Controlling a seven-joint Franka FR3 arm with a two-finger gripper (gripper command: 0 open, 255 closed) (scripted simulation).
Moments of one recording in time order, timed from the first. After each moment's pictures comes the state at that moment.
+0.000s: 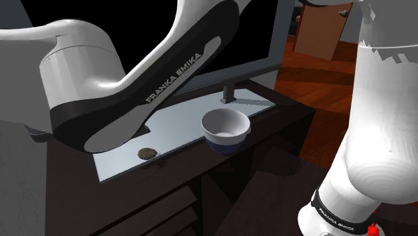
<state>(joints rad) 0.00 0.27 0.73 -1.90 -0.90 1.88 0.98</state>
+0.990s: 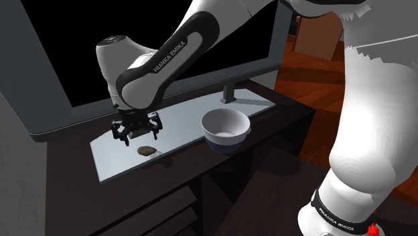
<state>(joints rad) -0.33 0.40 0.65 -1.98 -0.42 2.30 1.16</state>
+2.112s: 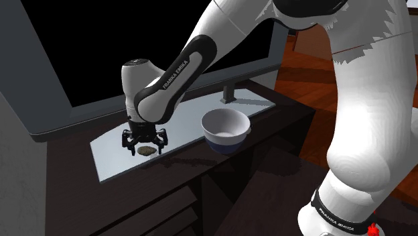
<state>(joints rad) -0.38 0.53 0.63 -2.02 -0.38 2.49 1.25</state>
